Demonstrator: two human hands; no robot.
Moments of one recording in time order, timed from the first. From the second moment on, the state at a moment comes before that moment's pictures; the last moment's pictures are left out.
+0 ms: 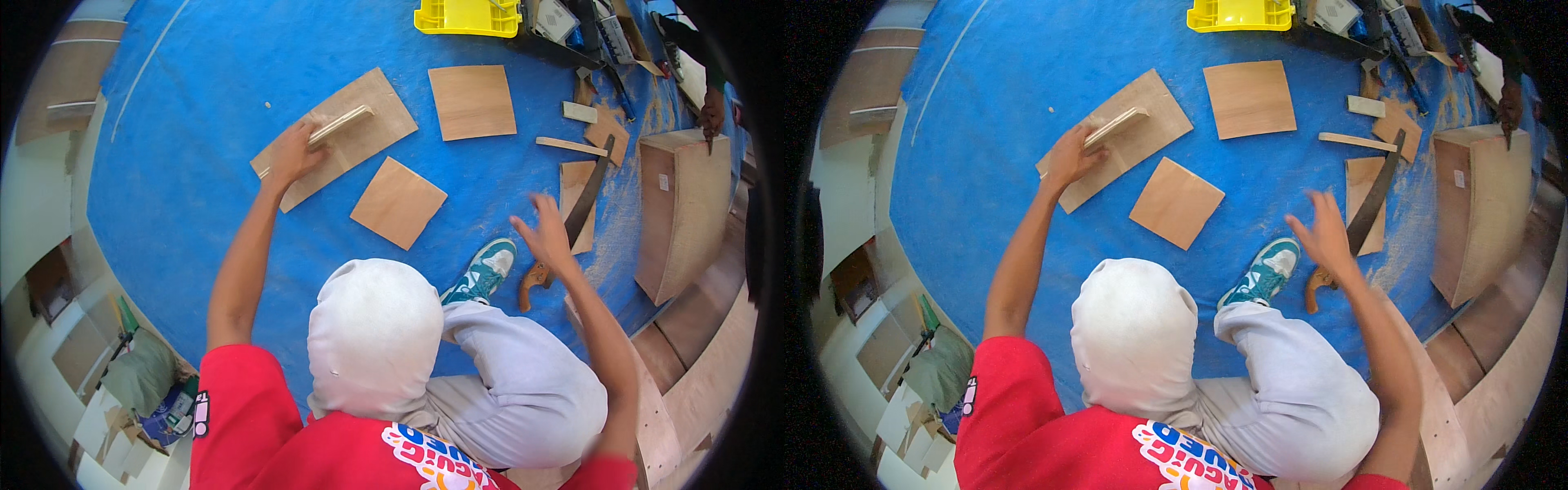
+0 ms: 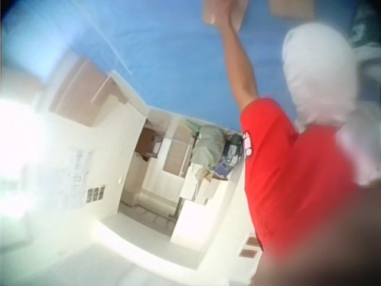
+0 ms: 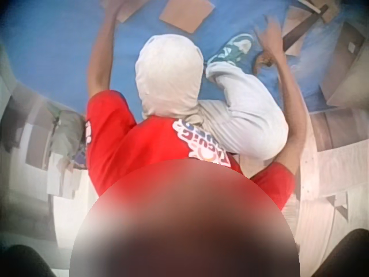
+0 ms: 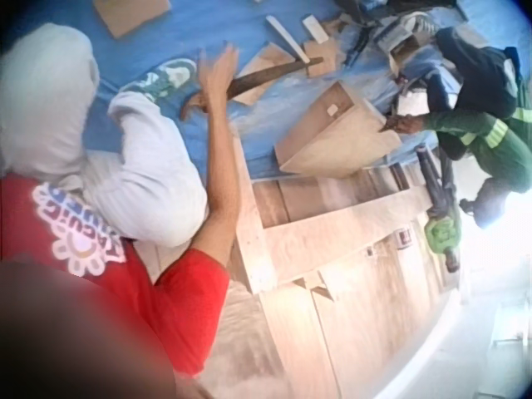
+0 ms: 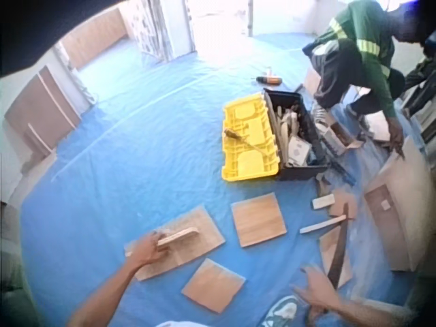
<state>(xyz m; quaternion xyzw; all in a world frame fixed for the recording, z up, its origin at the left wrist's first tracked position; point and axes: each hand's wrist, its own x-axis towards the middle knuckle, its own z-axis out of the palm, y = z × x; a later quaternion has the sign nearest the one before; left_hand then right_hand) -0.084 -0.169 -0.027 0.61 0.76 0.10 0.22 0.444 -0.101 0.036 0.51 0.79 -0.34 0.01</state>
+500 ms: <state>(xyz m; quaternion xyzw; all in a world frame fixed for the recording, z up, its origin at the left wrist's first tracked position) -0.093 -0.178 -0.045 0.61 0.75 0.10 0.21 0.253 0.011 -0.070 0.83 0.51 -0.22 0.08</state>
